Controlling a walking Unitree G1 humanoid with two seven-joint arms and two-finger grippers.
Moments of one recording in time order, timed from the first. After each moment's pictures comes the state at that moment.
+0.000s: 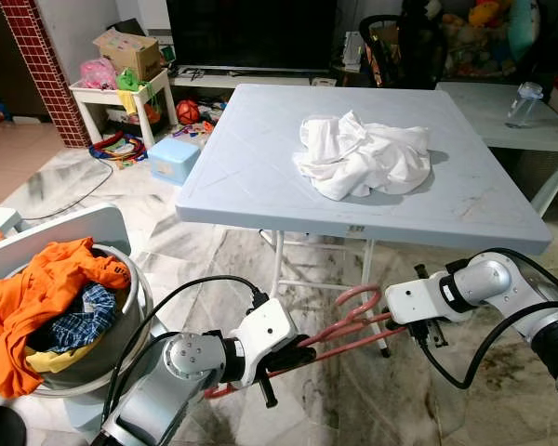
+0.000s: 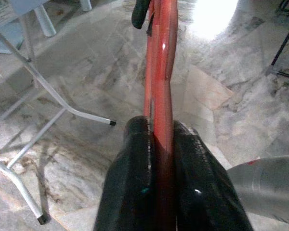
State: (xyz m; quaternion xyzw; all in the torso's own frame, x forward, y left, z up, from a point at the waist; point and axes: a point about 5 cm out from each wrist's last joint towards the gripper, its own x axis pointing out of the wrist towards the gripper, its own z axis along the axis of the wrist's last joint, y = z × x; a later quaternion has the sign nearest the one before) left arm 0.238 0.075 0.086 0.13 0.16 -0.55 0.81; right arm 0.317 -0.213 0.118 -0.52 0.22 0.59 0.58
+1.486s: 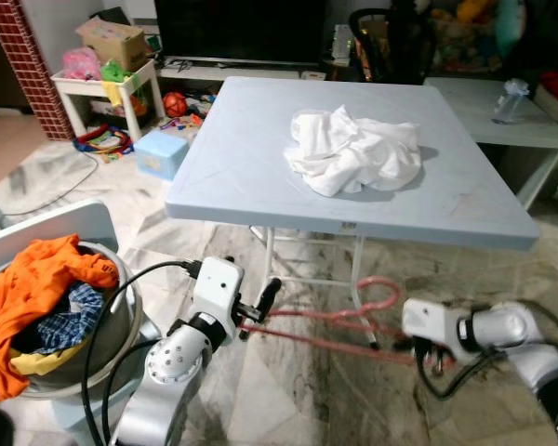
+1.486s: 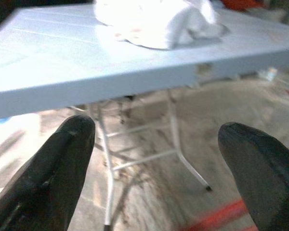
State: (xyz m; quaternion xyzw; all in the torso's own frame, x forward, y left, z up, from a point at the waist) left arm 0.260 0.103 0.105 0.03 0.05 -0.21 0.98; right arm 0.284 -0.234 0.062 -0.33 0.26 0.51 0.76
